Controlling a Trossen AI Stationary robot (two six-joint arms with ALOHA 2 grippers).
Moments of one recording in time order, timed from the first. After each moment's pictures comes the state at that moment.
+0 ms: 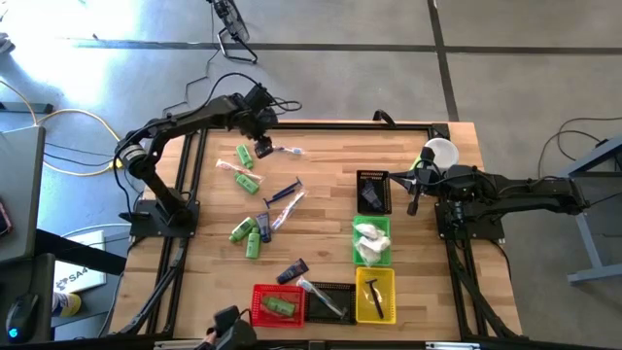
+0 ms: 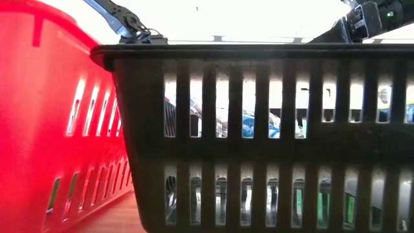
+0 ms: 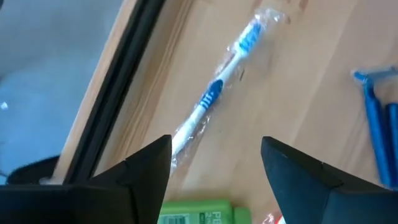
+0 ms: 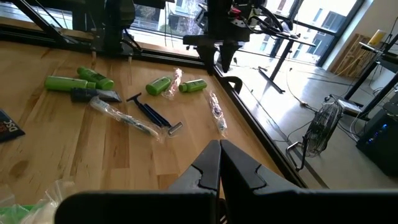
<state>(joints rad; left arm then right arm) 0.76 1.62 1.26 -0.75 0.04 0.36 -0.02 0.46 0.43 -0.18 0.34 -0.19</state>
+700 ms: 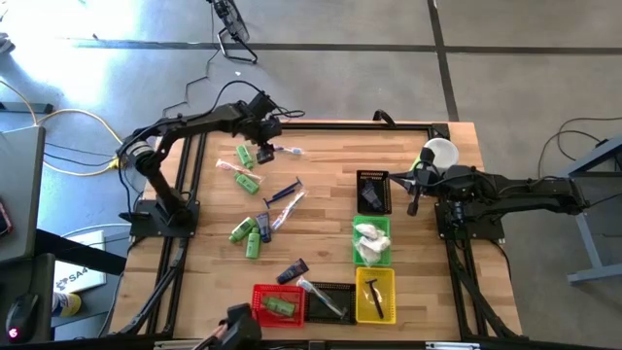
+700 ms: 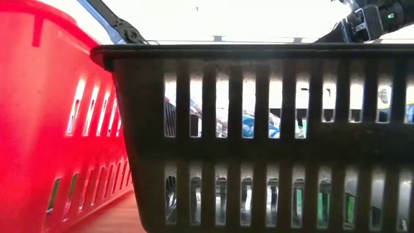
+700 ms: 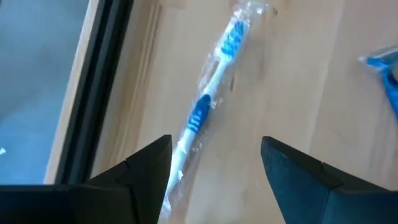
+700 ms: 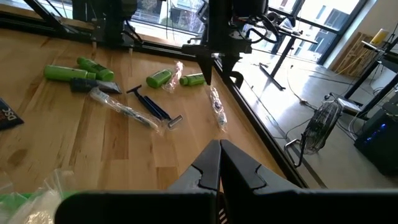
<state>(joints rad) 0.76 1.68 1.18 -0.57 0.10 0.51 -0.02 0.46 0.43 -0.21 0.34 -0.21</state>
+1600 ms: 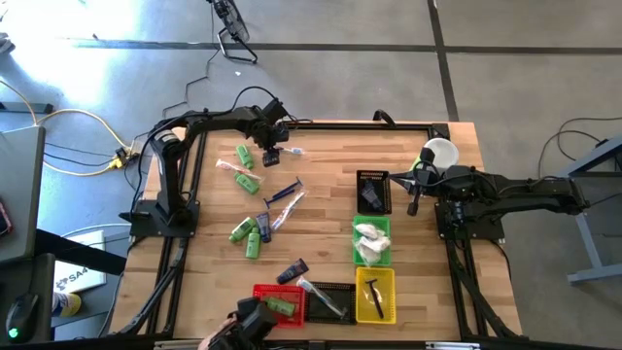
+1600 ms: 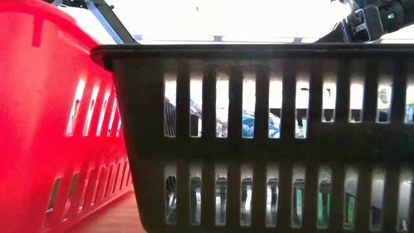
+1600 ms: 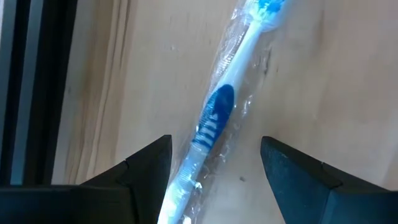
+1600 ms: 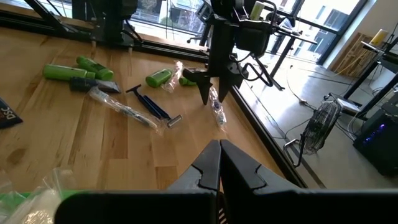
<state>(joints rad) 0.76 1.91 1.25 -0.55 0.05 0.53 -0.02 0.46 0.43 -0.21 0.34 -0.21</state>
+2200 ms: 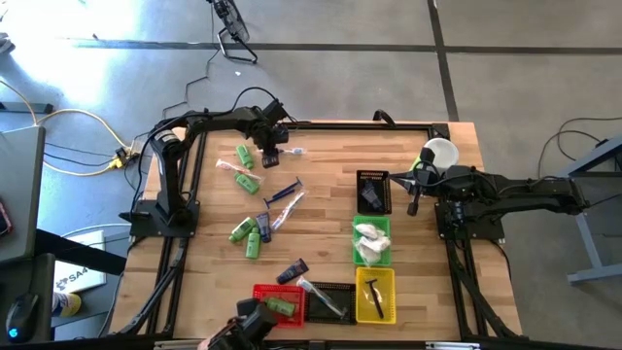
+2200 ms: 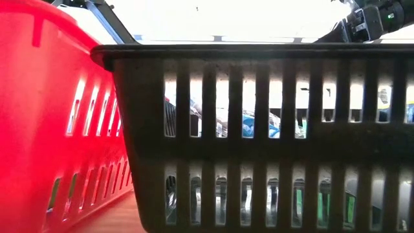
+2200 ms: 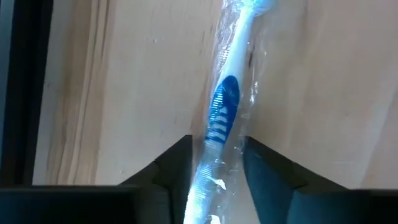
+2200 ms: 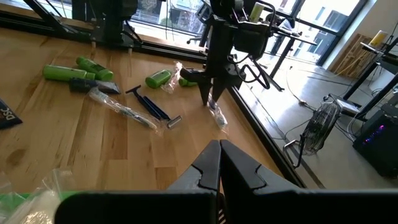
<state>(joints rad) 0.76 1.91 1.25 -0.58 0.06 0.52 -0.02 0.46 0.43 -0.21 0.34 -0.21</state>
